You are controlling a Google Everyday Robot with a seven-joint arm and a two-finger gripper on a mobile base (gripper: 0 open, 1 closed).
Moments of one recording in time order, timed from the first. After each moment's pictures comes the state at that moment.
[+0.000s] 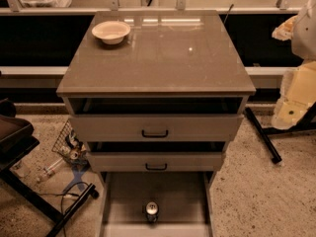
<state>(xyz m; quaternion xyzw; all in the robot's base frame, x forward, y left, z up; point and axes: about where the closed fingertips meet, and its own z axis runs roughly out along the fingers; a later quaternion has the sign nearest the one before) 0.438 -0.214 0.985 -0.60 0.78 -0.04 0.17</state>
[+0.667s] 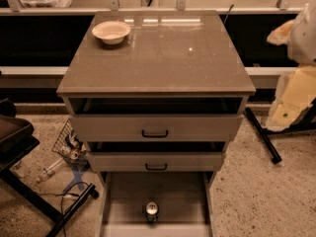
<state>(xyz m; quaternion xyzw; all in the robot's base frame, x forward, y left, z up) 0.443 -0.211 0.975 -0.60 0.78 -0.02 0.19</state>
